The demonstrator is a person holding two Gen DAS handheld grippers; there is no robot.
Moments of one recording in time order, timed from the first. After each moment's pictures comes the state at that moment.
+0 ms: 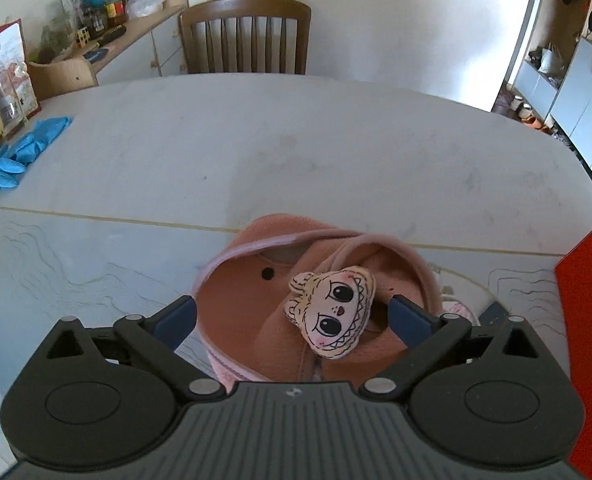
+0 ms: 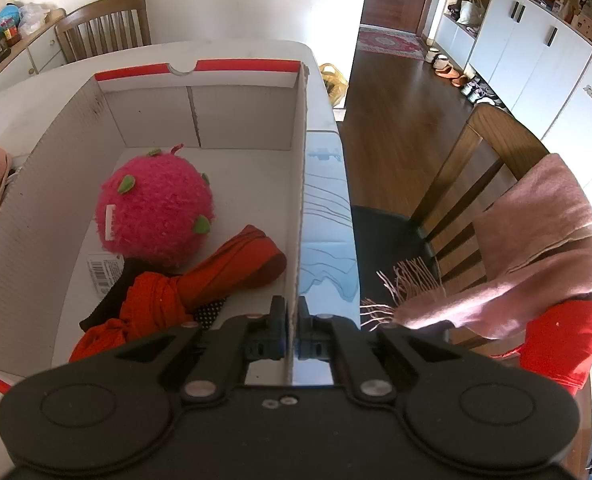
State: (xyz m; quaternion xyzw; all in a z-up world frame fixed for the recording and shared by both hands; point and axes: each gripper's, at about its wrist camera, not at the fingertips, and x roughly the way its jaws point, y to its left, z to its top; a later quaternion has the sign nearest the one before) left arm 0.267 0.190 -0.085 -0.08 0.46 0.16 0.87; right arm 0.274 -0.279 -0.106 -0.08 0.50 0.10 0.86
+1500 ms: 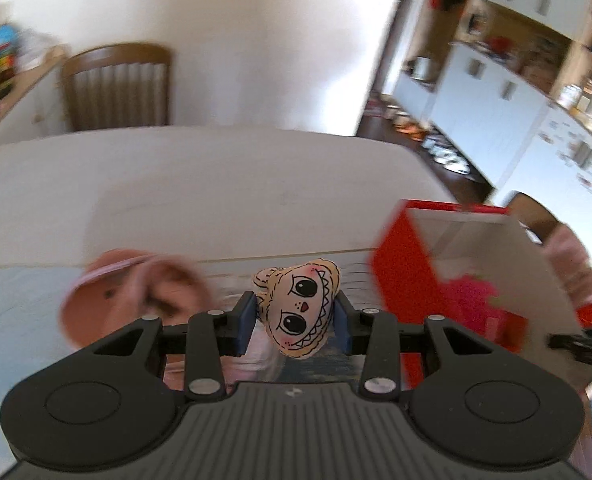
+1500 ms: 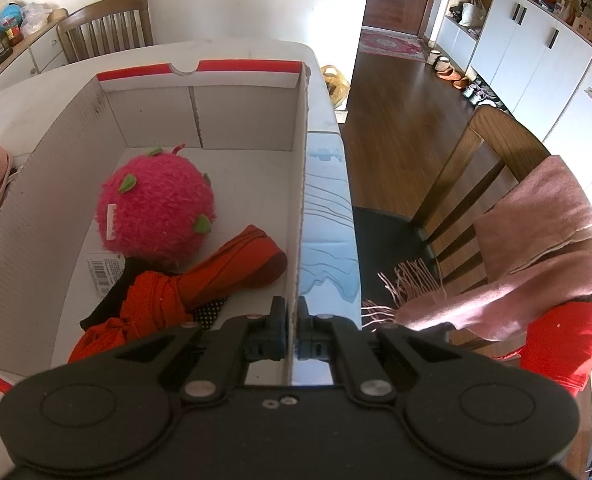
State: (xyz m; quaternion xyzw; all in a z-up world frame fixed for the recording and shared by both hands) left arm 0.241 0.086 -0.015 -0.09 0.40 -0.02 0.91; right arm 0.275 -0.279 -0.106 -0.08 0.50 0.10 0.86
